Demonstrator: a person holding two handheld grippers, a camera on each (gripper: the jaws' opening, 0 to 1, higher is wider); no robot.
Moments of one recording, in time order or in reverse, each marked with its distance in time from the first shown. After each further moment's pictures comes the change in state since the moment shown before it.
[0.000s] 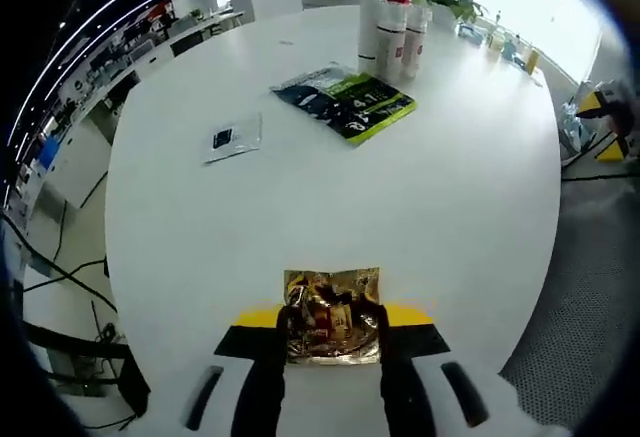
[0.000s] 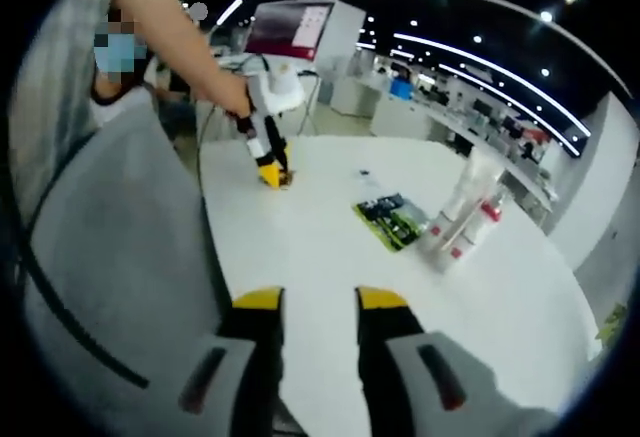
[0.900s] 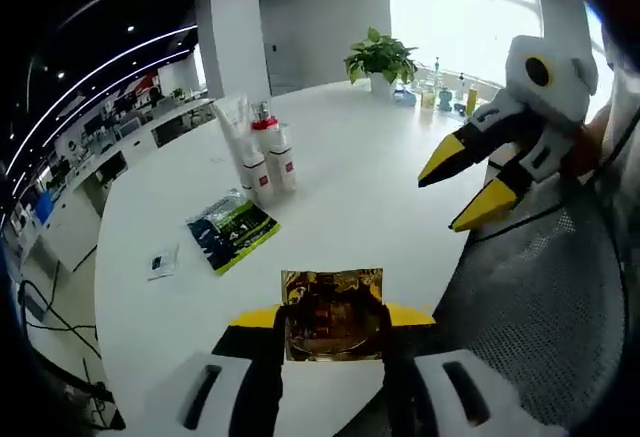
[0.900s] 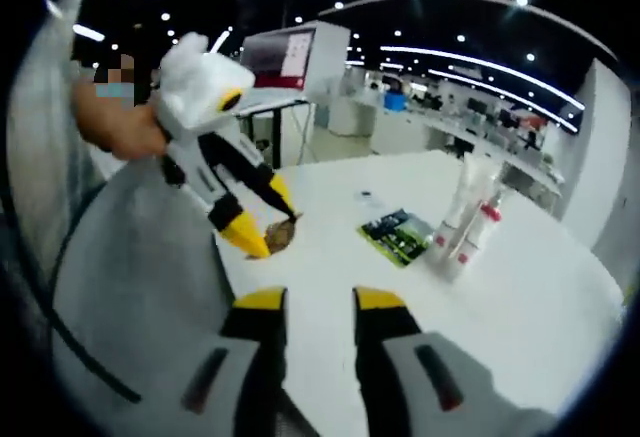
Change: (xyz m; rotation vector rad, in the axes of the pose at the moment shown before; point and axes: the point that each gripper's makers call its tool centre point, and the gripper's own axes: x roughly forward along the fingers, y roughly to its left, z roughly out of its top) left arm -0.054 -0.172 0.062 0.108 -0.350 -0.061; right arm -0.013 -0.001 0.030 0.205 -0.168 0.071
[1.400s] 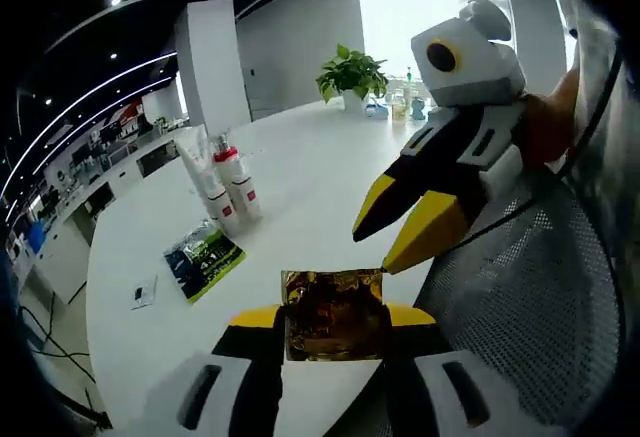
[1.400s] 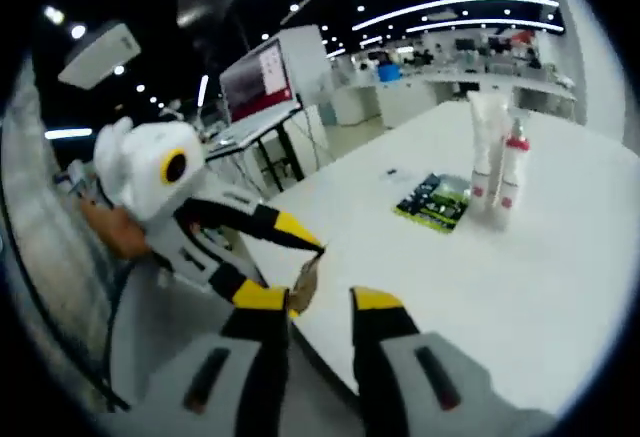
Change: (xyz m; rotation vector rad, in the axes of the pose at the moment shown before) left arm 0.003 -0.035 0.011 0.120 -0.073 -0.056; right arm 0.018 0.010 -0.005 0.399 0.024 0.105
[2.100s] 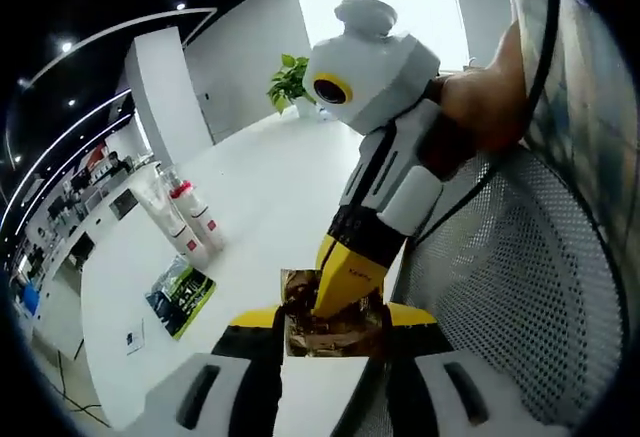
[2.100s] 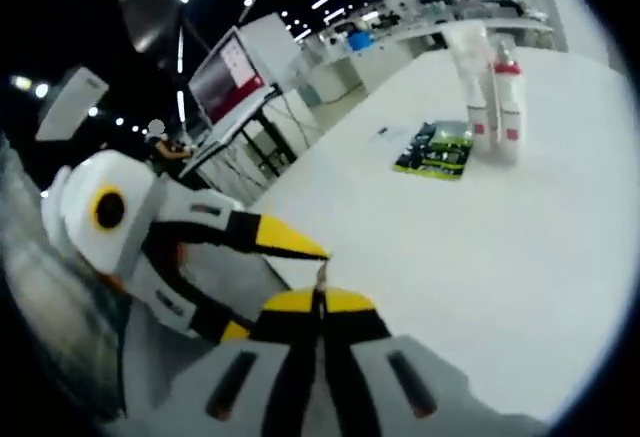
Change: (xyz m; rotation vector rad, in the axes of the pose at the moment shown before) left arm 0.008 -0.028 0.006 0.135 -0.010 -0.090; right arm 0.013 0.003 -0.030 0.155 0.119 0.036
